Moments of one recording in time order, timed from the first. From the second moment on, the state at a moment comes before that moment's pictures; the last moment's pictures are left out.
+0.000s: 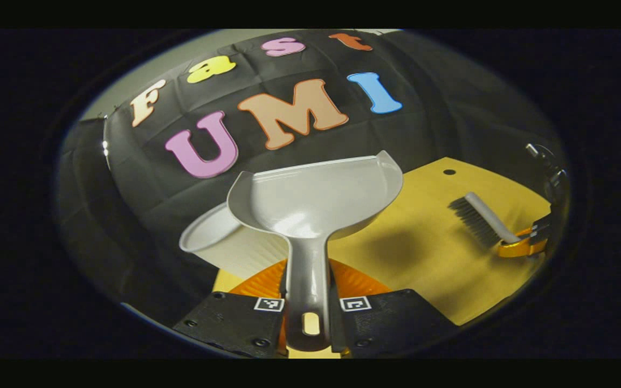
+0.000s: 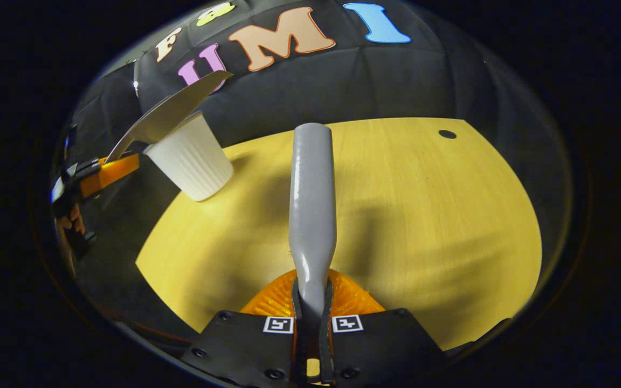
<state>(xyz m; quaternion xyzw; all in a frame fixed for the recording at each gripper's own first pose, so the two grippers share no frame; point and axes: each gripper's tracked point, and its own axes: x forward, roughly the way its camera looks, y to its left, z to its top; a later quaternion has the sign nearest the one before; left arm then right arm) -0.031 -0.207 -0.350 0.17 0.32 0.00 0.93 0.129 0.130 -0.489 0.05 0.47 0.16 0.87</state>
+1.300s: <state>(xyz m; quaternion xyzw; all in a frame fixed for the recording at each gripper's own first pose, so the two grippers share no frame) -0.121 -0.228 -0.492 0.10 0.51 0.00 0.85 0.114 0.115 -0.515 -0.05 0.63 0.05 0.78</state>
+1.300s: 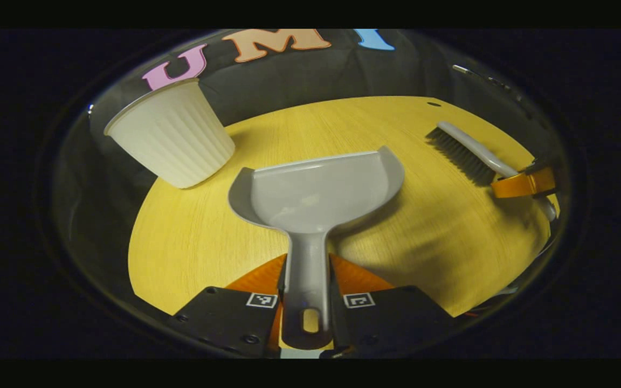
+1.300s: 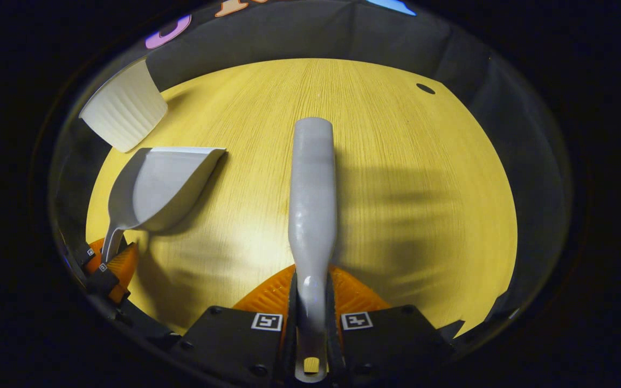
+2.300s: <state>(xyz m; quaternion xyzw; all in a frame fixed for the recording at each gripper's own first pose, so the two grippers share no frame) -0.038 -0.271 -0.122 0.06 0.03 0.09 0.99 0.139 0.101 -0.222 0.01 0.08 0.16 0.98</state>
